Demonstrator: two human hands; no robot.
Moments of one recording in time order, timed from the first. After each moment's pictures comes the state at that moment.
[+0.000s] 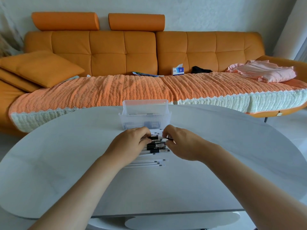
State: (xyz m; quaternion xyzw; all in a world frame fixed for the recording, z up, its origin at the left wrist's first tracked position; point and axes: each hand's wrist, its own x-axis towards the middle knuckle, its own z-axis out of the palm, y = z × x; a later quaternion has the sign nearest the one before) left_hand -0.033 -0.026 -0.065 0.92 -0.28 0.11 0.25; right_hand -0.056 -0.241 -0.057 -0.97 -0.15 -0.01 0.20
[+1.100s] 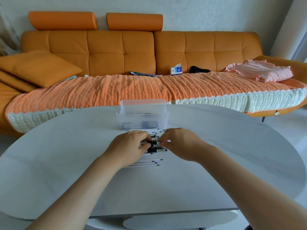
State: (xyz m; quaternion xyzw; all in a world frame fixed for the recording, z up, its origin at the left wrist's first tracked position) left_hand -0.038 -0.031 -0.065 0.94 -0.28 0.09 0.18; right_hand -0.059 -0.240 -0.054 -0.98 -0.18 -0.03 0.12
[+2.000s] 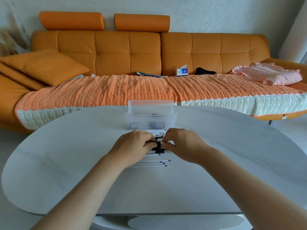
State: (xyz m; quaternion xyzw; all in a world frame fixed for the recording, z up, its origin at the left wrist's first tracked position) left_hand -0.037 -0.019 -0.062 0.93 -0.29 0.09 0.20; right_hand -0.054 -0.223 -0.058 -0.97 -0.18 -0.06 0.13
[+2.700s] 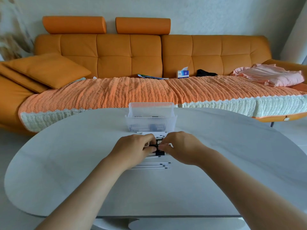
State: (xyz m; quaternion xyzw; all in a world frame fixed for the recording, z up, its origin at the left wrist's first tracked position) left_hand -0.038 -0.017 -0.063 0.95 -0.27 0.09 0.16; right_hand -0.057 -0.217 -0.052 -0.98 -0.16 -0.01 0.15
